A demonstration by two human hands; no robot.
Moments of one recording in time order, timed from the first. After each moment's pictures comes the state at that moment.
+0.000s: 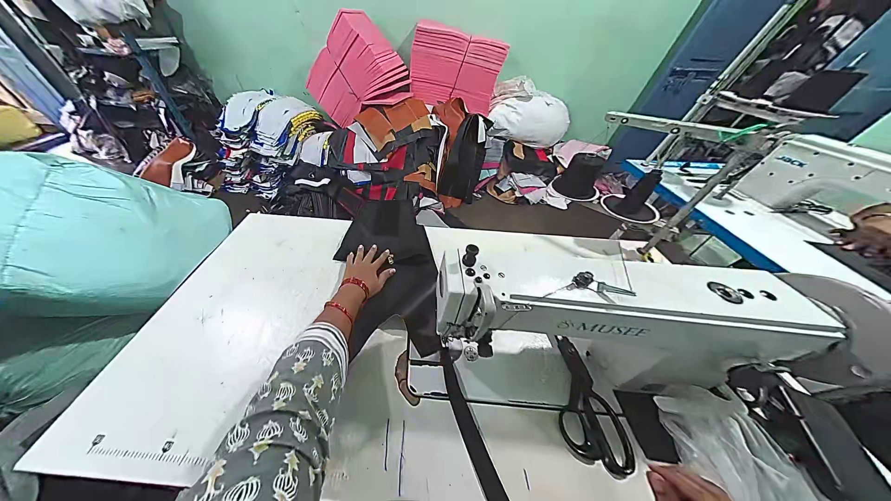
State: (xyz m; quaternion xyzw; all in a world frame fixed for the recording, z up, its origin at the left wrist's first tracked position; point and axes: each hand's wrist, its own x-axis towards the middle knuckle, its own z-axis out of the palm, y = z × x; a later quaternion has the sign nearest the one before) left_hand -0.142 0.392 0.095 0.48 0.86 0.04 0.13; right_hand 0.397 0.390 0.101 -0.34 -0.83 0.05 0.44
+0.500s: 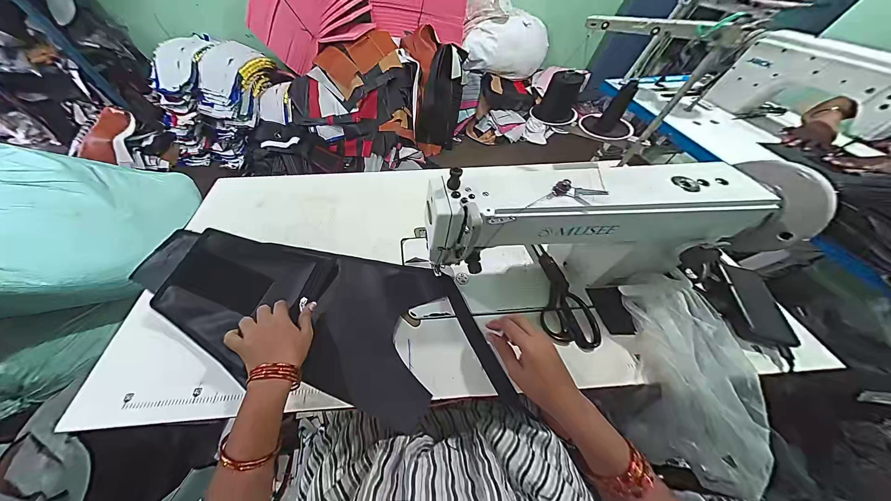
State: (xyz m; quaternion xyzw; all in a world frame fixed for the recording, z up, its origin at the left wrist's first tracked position) left_hand -0.041 0.162 0.118 0.26 0.96 0.09 0.05; right_hand 0.286 0.357 0.094 -0.26 -0.91 0.17 0.28
